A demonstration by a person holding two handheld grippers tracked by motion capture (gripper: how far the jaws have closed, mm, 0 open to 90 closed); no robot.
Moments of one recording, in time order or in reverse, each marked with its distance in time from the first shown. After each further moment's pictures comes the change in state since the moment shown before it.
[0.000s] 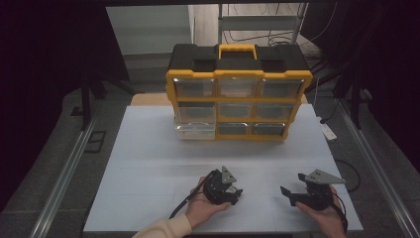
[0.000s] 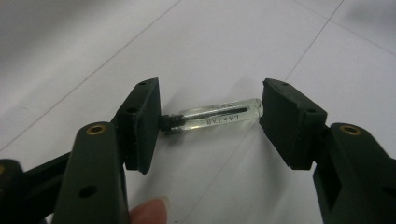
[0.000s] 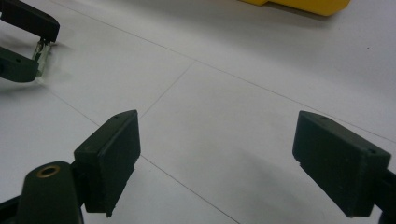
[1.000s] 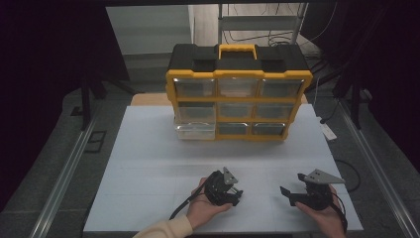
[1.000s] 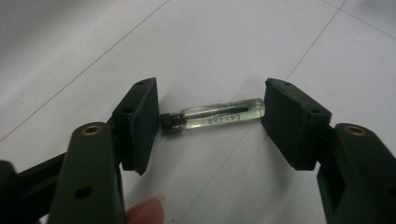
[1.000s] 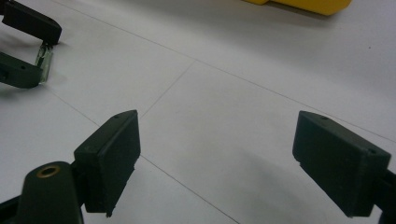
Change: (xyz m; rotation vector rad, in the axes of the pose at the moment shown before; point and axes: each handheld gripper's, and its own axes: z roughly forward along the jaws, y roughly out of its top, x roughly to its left) left arm -0.005 0.000 0.005 0.035 0.032 0.018; right arm 0.001 0.000 0.001 0.003 -0.001 -0.001
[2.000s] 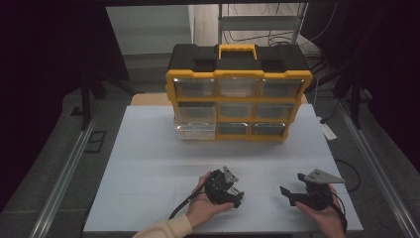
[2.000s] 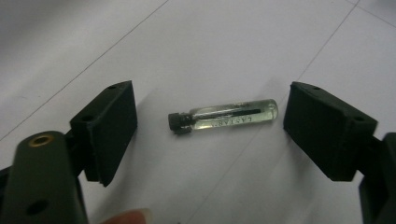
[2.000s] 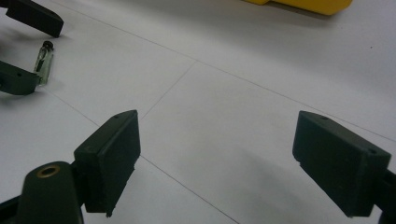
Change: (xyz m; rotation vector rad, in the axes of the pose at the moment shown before) left arm 0.001 0.002 0.003 0.023 0.015 -0.022; right arm 0.000 0.000 0.000 0.001 -0.001 0.004
